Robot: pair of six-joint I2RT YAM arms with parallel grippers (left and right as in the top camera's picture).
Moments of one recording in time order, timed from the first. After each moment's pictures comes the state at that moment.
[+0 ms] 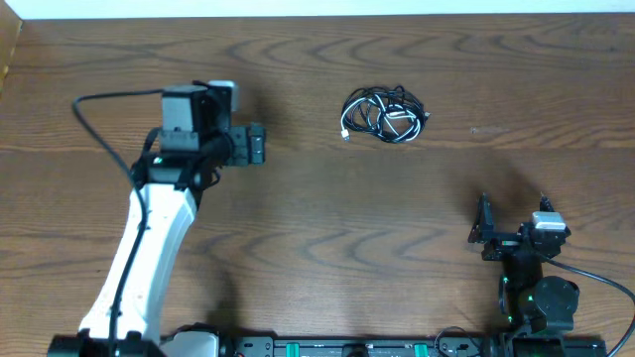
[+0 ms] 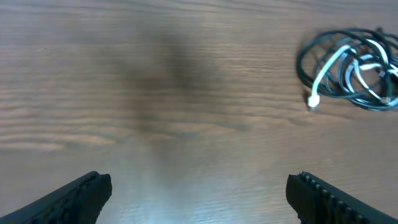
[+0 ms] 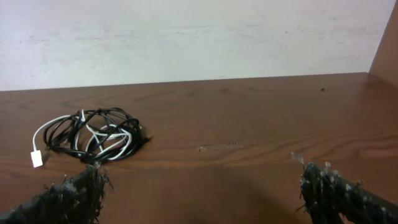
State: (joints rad) left arm -0.08 1.39 1.08 -0.56 0.16 -0.03; right arm -0.01 0.01 0.01 -0.07 0.02 0.06
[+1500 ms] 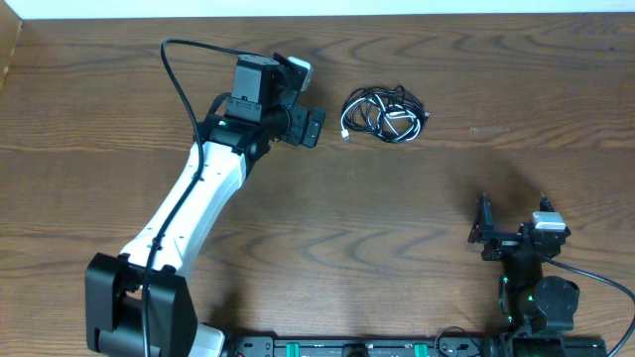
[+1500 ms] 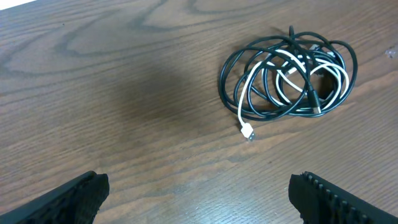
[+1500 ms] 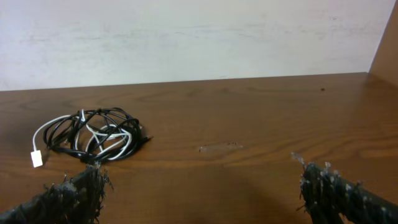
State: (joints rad) left arm -0.29 1.63 1.24 -0.44 0.18 0.08; right arm -0.01 0.01 0.01 -0.07 0.02 0.06
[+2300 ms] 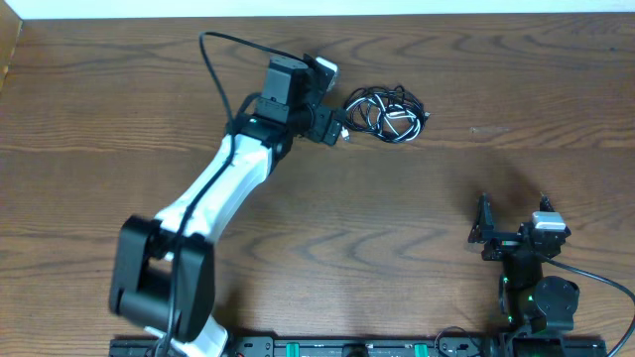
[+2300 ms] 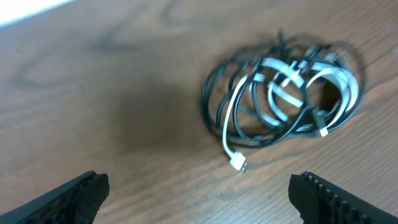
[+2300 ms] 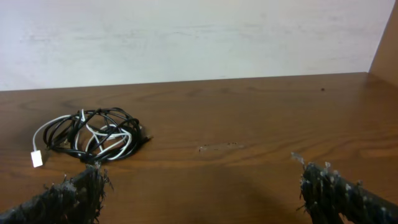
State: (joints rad) left arm -0.37 1.78 1.25 -0.26 0.15 0.10; right arm -0.01 0.01 0.01 -0.07 0.02 0.06
